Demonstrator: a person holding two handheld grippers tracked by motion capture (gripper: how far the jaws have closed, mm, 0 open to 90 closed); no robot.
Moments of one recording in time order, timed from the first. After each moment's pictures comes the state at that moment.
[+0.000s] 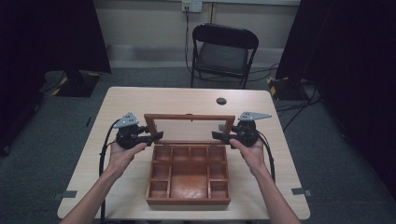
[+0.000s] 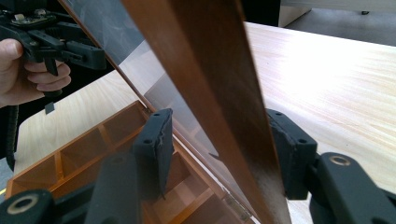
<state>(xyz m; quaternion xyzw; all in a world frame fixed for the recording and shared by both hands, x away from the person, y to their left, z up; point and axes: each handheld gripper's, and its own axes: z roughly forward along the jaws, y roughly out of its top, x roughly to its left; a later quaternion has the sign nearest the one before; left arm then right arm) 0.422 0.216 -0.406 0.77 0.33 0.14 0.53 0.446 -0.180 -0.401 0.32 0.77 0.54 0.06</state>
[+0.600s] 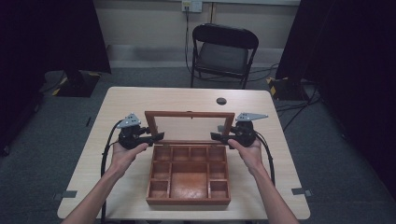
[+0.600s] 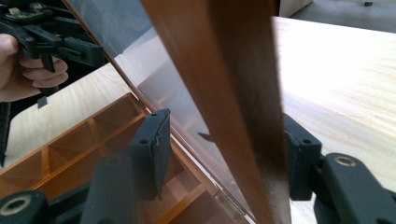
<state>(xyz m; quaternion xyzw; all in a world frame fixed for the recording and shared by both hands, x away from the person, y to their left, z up) 0.429 0.215 -0.416 0.77 0.34 0.13 0.52 0.455 -0.177 -0.414 0.33 0.78 0.53 0.06</state>
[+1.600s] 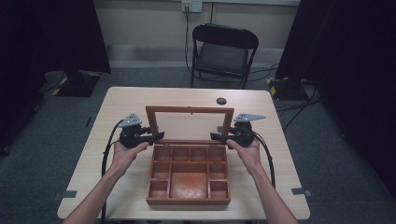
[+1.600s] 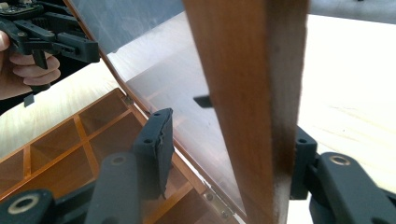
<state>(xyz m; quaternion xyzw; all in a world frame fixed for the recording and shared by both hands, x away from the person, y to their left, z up) 0.436 0.215 -0.423 0.77 0.35 0.14 0.52 0.460 -0.176 -0.424 0.34 0.78 0.53 0.06</state>
